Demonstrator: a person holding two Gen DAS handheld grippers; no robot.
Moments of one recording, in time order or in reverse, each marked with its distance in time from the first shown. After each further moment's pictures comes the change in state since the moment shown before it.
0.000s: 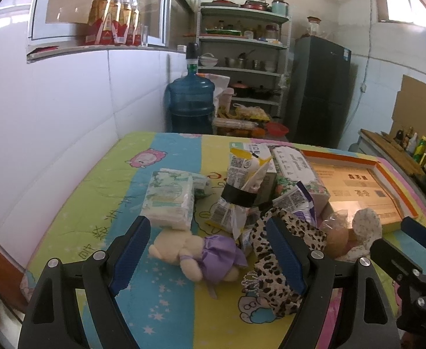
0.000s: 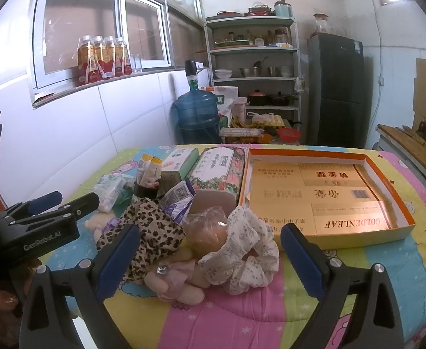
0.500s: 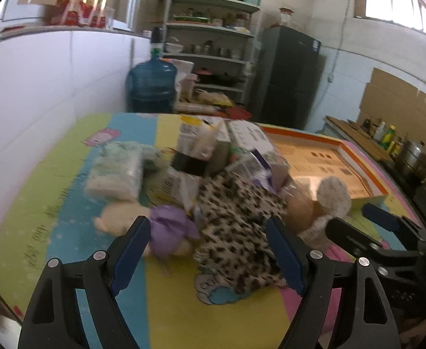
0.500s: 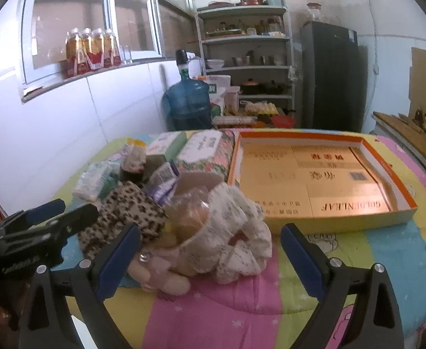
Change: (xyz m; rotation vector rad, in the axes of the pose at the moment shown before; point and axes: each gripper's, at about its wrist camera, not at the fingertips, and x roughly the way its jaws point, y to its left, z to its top) left arm 0.014 -0.020 -0.027 0.024 0.071 -0.210; right arm 0.019 -0.018 -0.020 0.037 0.058 -0.024
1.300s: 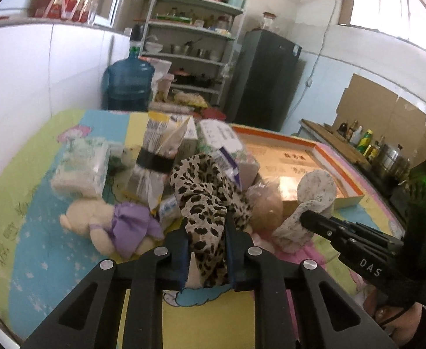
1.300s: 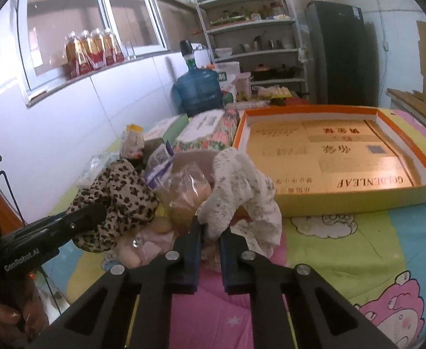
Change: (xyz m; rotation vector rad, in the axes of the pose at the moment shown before) left arm 0.003 -0.011 -0.003 -0.012 -0.015 -0.124; right arm 0.010 -0.023 -0.010 0.059 0.018 0.125
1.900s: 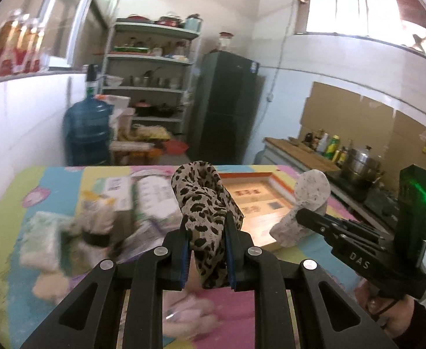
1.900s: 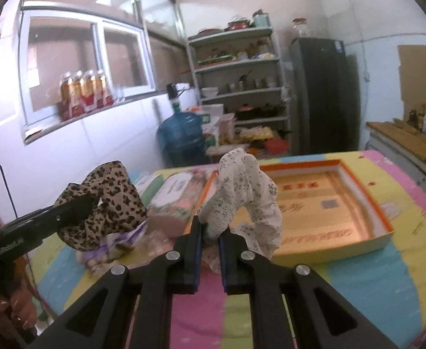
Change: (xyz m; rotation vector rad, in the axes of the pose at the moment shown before) left arm -0.007 -0.065 0.056 0.132 -0.116 -0.157; right arm -0.061 -0.045 0.043 0.001 -0.192 -0.106
